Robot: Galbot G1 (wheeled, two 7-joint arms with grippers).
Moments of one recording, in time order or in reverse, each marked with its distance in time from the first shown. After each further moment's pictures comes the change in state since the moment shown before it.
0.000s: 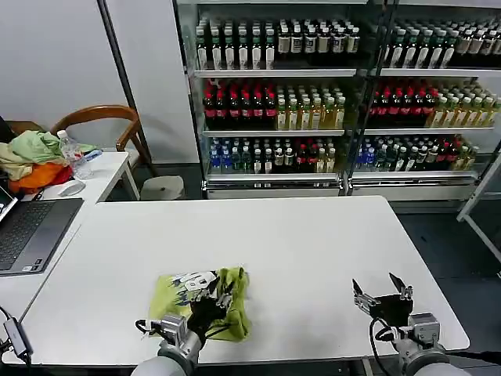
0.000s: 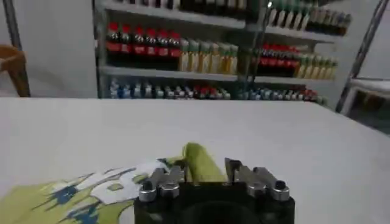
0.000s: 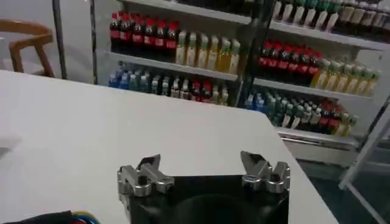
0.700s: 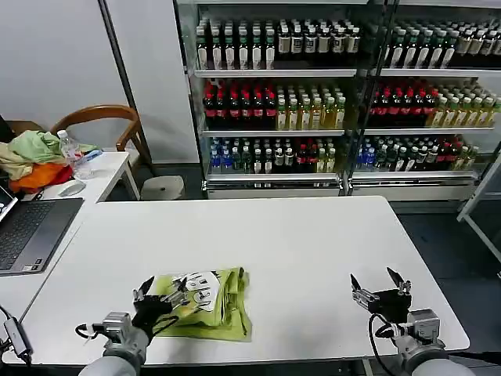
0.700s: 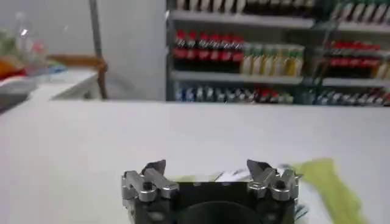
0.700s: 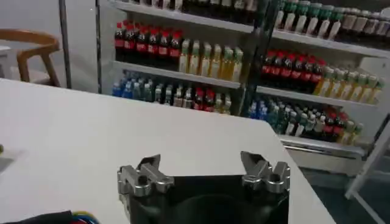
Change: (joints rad) left arm 0.115 0.107 -0.260 -0.007 -0.120 -0.017 -0.049; right arm 0.020 -0.007 -0.004 -0.002 0.006 0.012 -0.010
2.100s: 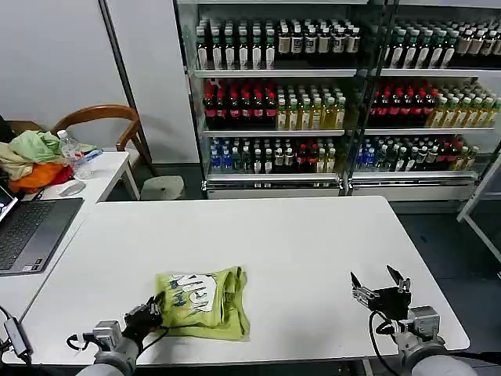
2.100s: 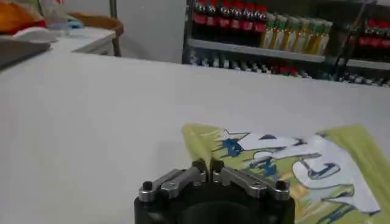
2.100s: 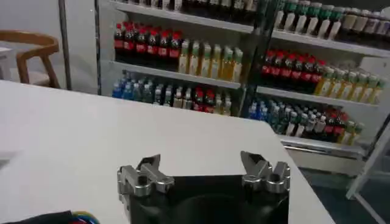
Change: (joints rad) left arm 0.049 -0.014 -0.068 0.048 -0.075 0.031 0.027; right arm 0.022 -0.007 -0.003 -0.010 0.010 -0.005 -0.002
